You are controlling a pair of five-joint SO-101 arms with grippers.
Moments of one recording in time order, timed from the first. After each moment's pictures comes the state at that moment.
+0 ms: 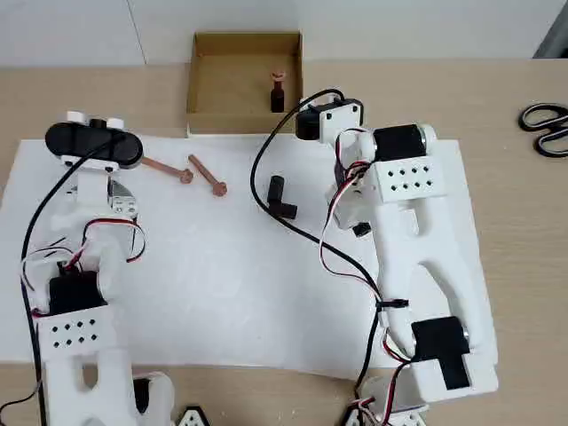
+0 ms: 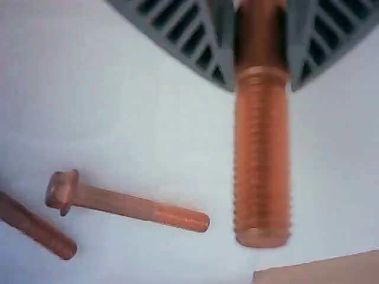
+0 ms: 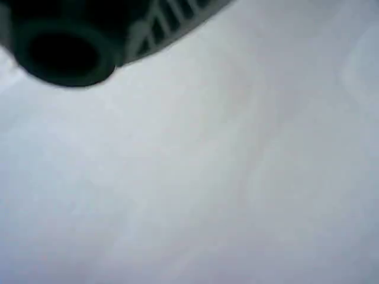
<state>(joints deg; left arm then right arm) -15.9 -49.8 50.3 47.1 -14.5 -12.9 0.7 -7.2 95.9 16.4</state>
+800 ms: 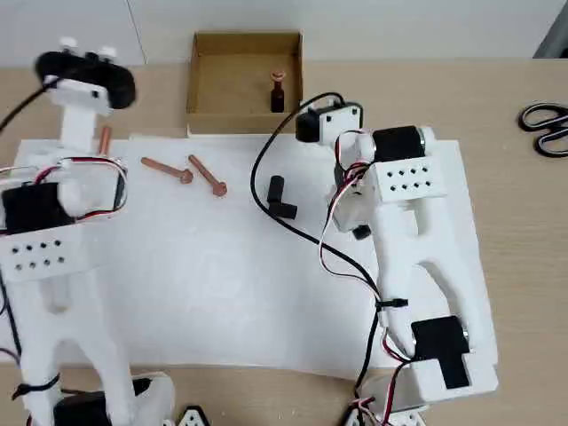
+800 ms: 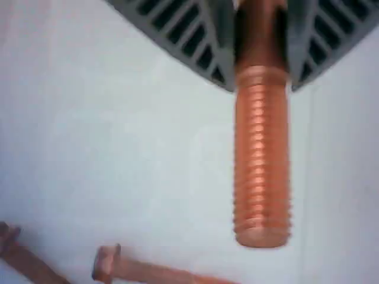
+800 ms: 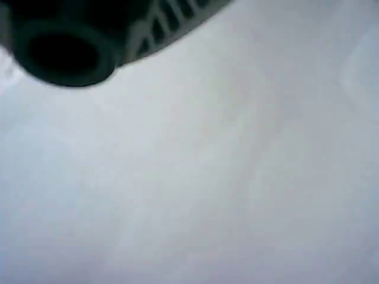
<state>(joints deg) -13.9 -21.9 3.0 84.4 -18.9 -12.9 0.7 -5.8 96.0 16.4</state>
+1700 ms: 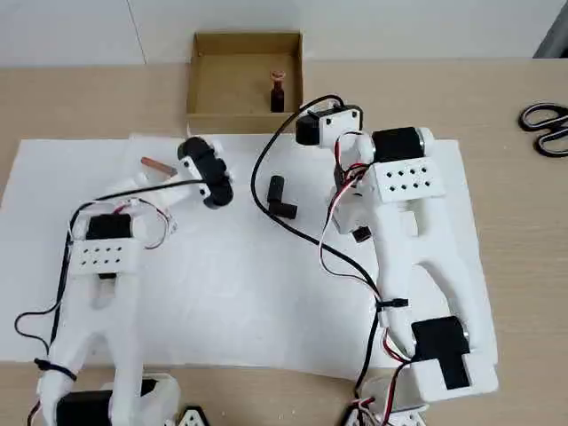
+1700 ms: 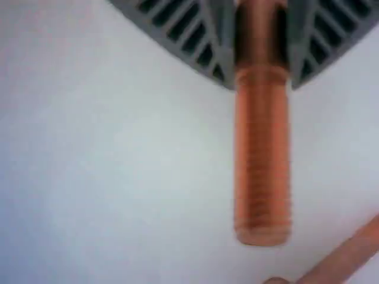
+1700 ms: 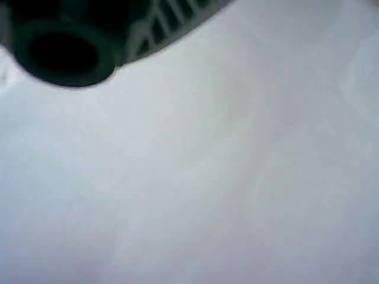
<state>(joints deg) -8.0 -21.8 42.3 48.4 -59.1 -12.9 0.6 -5.3 96.0 16.4</state>
